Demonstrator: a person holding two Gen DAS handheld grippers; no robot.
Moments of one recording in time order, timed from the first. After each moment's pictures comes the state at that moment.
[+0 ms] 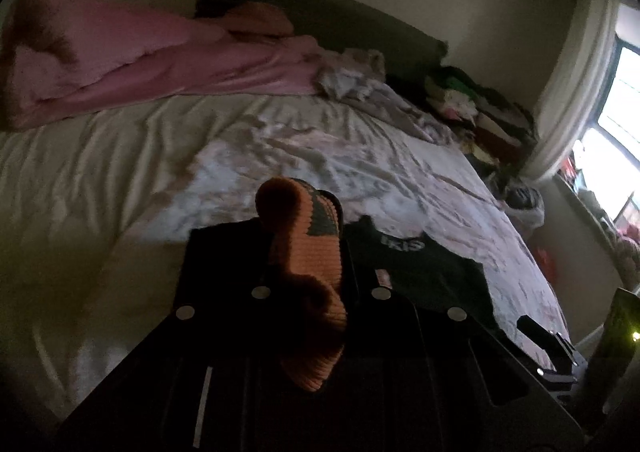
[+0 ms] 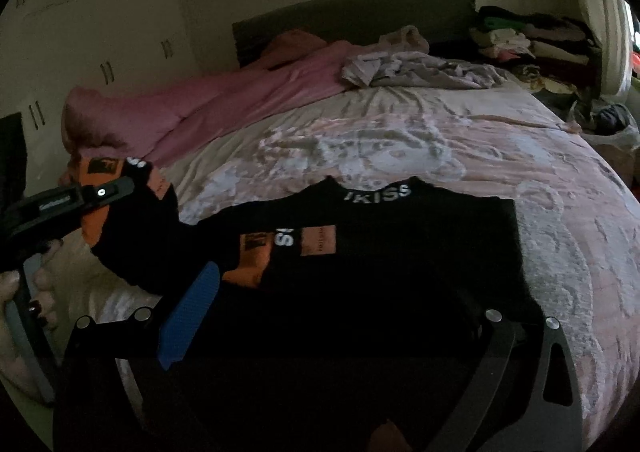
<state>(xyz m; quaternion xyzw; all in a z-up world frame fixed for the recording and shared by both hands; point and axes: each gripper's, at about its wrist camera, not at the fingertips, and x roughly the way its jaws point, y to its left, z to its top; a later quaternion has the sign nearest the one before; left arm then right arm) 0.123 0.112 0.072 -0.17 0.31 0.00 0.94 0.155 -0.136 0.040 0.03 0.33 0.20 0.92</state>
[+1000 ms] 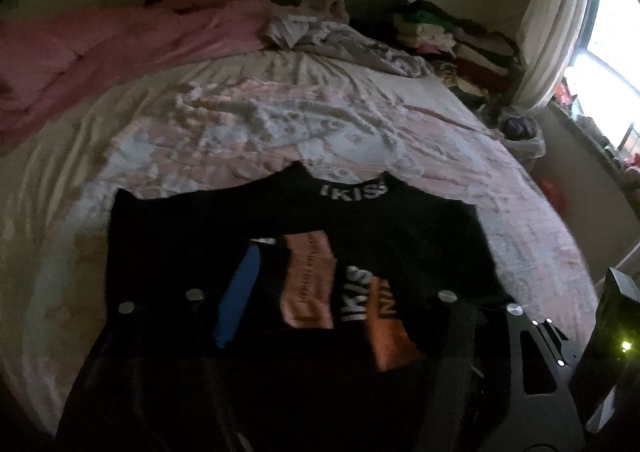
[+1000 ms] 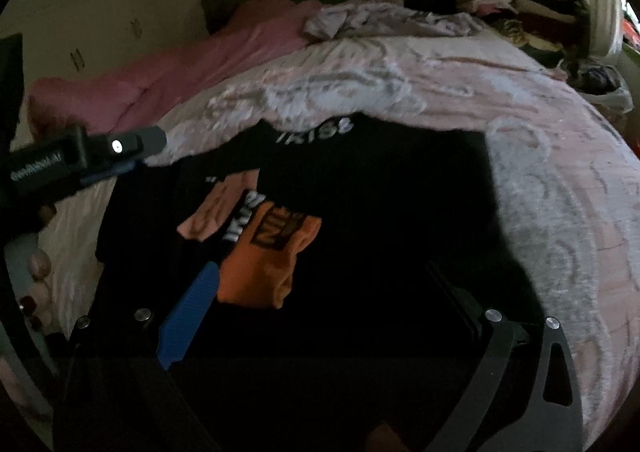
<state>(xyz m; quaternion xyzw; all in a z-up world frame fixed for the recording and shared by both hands) 0.181 0.009 0.027 -0.08 0.37 -0.03 0.92 0.189 -0.168 -0.032 0.03 0.41 0.19 0.89</state>
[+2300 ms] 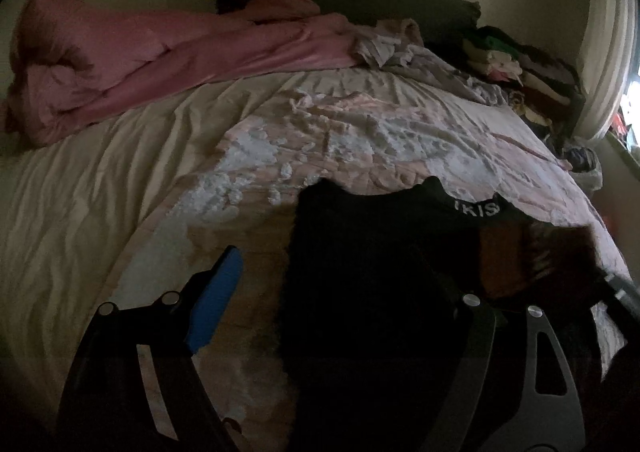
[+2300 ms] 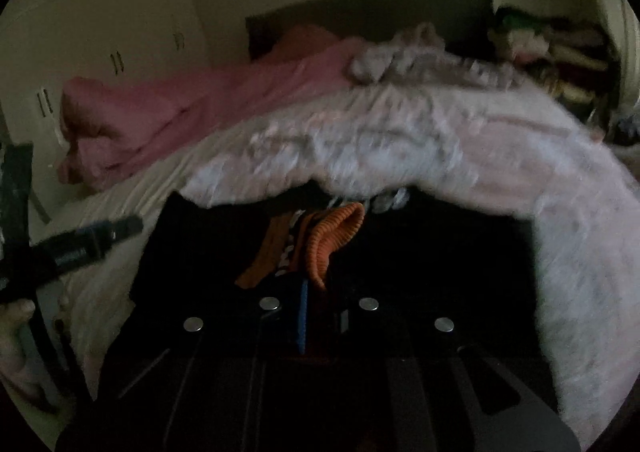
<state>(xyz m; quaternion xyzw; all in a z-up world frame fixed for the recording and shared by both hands) 0.152 0.108 0.012 -0.09 0.35 0.09 0.93 0.212 -0.149 0.020 0.00 0.31 0.23 0.92</state>
